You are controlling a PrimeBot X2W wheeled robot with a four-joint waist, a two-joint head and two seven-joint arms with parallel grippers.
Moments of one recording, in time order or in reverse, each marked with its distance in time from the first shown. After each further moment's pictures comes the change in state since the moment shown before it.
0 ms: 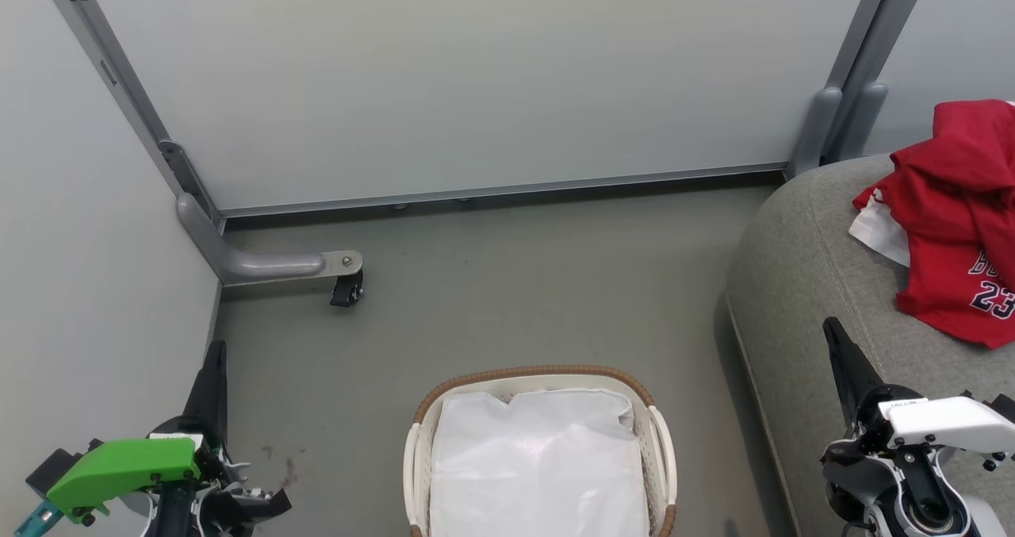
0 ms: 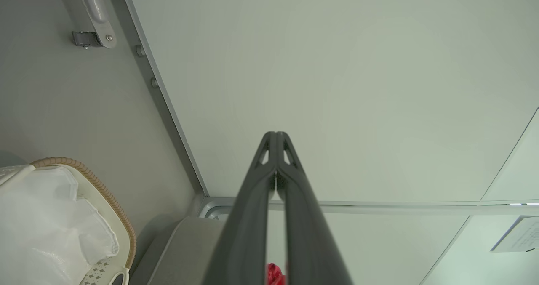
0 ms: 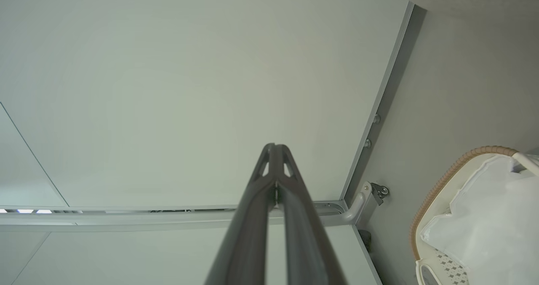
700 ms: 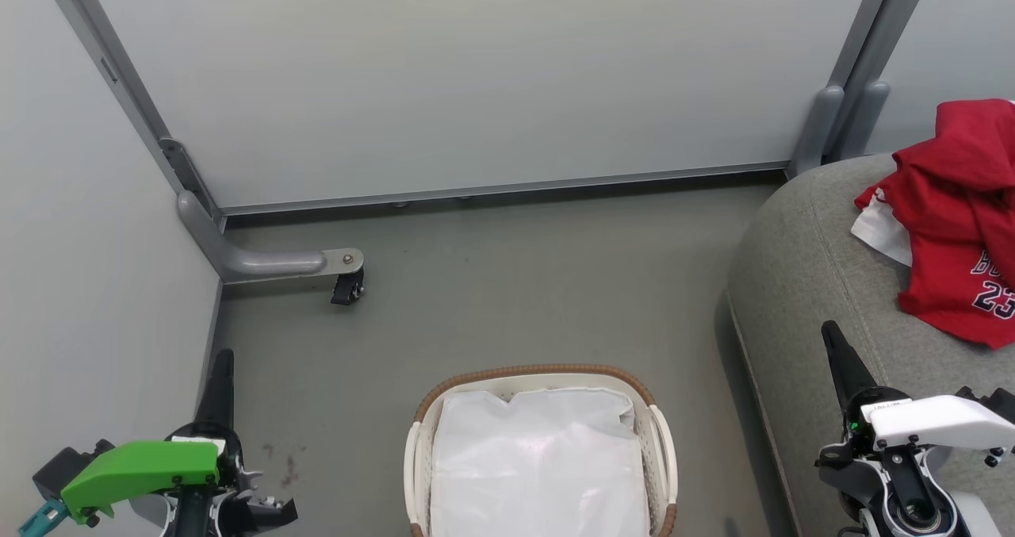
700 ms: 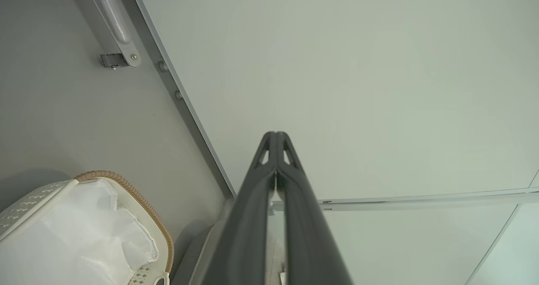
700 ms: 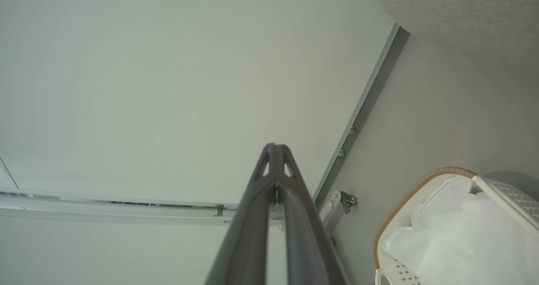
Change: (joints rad) left arm 0.006 0.000 -0.025 0.017 0.129 0.003 -0.038; right arm -0.007 0.001 0.009 0.022 -0.150 0.000 -0.040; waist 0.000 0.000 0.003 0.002
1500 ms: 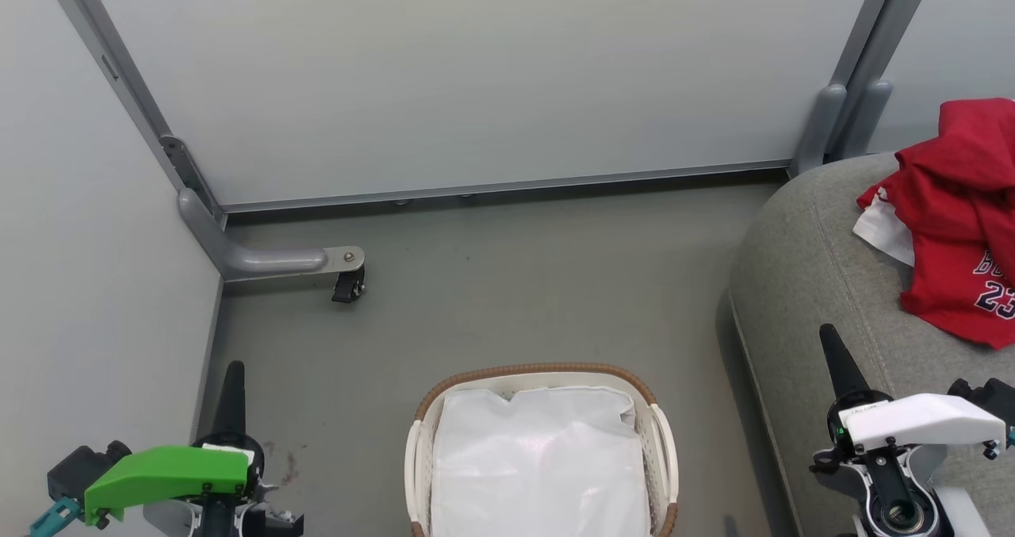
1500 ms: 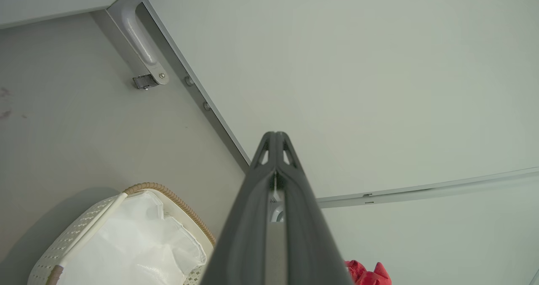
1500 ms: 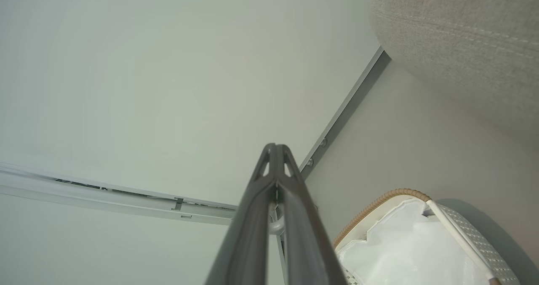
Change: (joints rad) left arm 0.011 0.000 -0.035 0.026 0.178 0.001 -0.054; right arm -0.011 0.002 0.012 0.030 -0.208 0.000 -0.054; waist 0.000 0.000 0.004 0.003
